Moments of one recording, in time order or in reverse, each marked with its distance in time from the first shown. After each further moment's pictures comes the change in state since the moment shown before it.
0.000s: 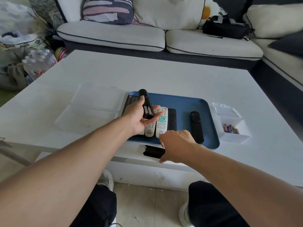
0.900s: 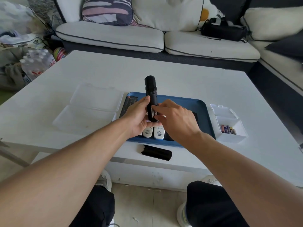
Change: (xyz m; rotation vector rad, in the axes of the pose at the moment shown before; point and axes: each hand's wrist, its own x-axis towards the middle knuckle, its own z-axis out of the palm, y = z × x) left_hand -0.004 -0.005 0.001 0.108 -0.166 0.104; right_hand 0.003 0.014 -0.040 0.293 0.600 -0.024
